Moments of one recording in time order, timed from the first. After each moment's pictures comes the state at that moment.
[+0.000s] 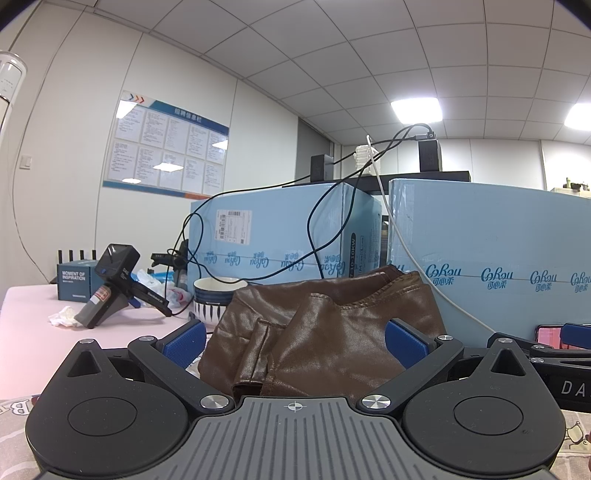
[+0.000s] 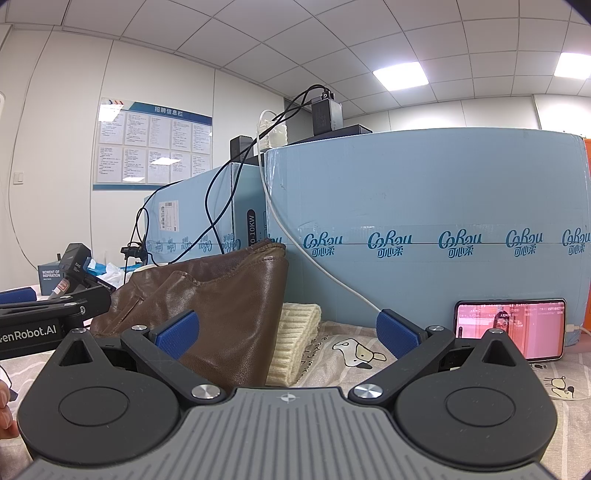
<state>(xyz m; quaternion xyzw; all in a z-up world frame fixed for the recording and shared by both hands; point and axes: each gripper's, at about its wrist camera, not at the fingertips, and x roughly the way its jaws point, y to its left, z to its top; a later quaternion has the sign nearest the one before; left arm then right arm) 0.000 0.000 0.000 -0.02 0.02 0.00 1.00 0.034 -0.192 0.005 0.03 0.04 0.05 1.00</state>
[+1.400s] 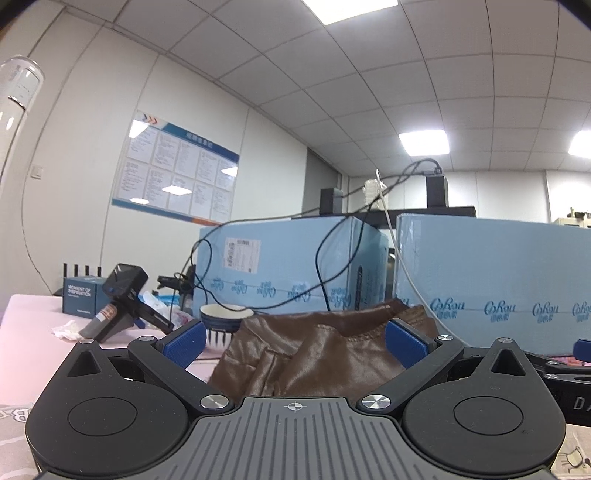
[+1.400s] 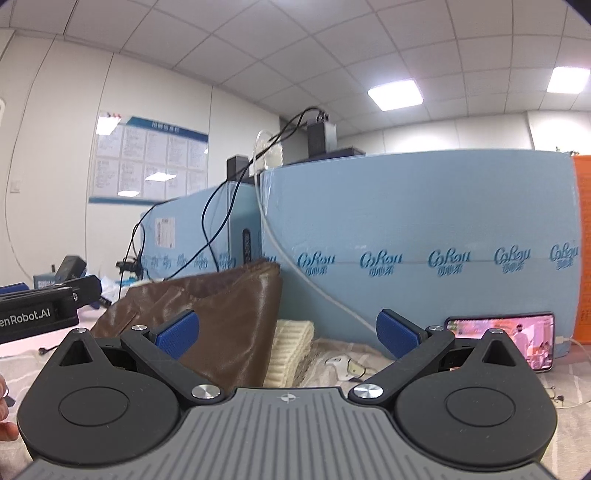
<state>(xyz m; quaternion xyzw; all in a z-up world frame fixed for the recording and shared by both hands) -0.008 0.006 0.004 -0.04 -0.04 0.01 1.00 0.018 -0.189 0.006 0.02 0.00 0.03 1.00</state>
